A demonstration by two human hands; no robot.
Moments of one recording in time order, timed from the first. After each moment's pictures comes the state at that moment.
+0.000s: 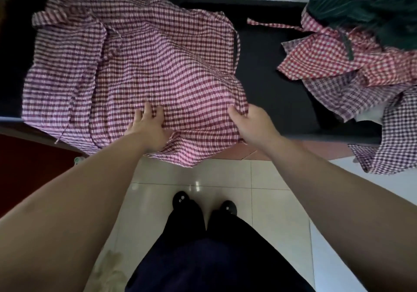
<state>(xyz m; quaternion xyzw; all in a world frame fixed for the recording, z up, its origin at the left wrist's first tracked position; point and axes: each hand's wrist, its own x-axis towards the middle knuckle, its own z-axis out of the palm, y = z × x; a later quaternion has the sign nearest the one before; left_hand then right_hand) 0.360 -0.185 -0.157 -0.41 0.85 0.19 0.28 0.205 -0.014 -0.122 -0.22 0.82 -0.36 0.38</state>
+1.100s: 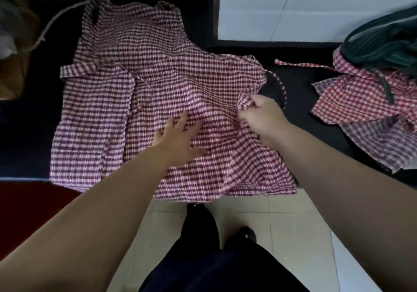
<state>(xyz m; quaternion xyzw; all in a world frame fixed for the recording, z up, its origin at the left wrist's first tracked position) 0.312 -0.276 -0.144 -0.27 0.90 0.16 0.30 0.164 -0.149 -0.097 -0.13 0.80 -0.44 0.39</state>
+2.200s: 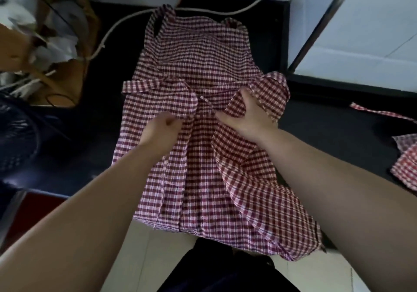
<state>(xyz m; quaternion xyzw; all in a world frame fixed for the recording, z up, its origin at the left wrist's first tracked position) 0.361 -0.435 -0.137 -0.57 0.71 0.41 -0.01 0.185 -0.328 -0.138 -0.28 0.82 -0.30 0.40</state>
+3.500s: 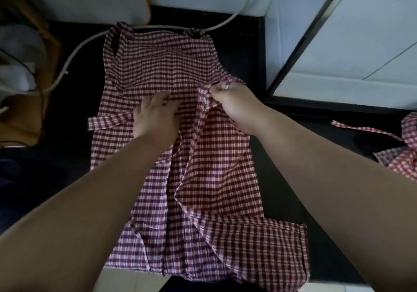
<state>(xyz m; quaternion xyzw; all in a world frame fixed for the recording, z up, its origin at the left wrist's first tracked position) 0.276 -0.481 -0.131 -0.40 0.90 0.13 0.05 0.131 -0.392 -0.099 -0.24 0.75 -0.43 0.44</state>
